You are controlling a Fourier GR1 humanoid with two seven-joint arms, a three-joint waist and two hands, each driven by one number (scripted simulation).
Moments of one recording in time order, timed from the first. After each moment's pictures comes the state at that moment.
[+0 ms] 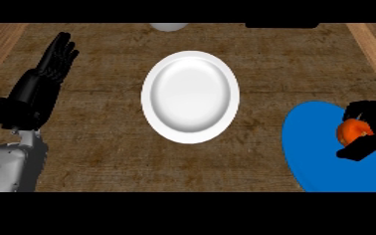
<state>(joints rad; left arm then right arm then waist) -0.27 0.30 0.08 -1.62 0.08 -0.06 0.12 -0.17 -0.69 0.10 -1.27 0.72 0.14 0.28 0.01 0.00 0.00</state>
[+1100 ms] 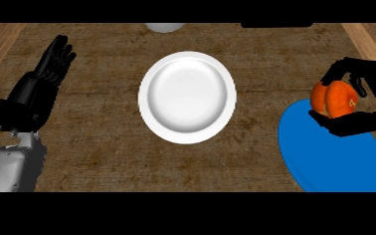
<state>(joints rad) -0.25 0.29 0.10 -1.61 0.05 -0.07 0.12 -0.27 -0.61 -0.01 -1.66 0.44 0.18 -0.02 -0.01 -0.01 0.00</state>
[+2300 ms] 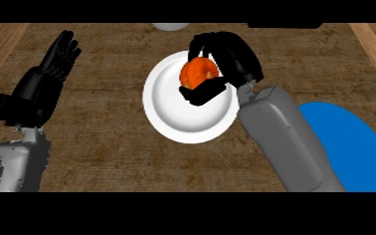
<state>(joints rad) -0.29 0.27 0.11 -1.61 0.04 -0.10 0.13 -0.77 -0.07 0.26 -1.33 0.64 0.11 0.34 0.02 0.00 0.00</state>
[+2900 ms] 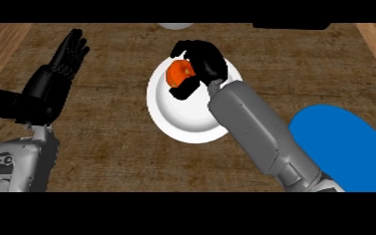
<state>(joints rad) -0.31 0.24 0.08 -1.61 0.02 -0.09 0.13 -0.94 0.00 0.38 -0.83 0.54 -0.16 0.29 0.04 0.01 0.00</state>
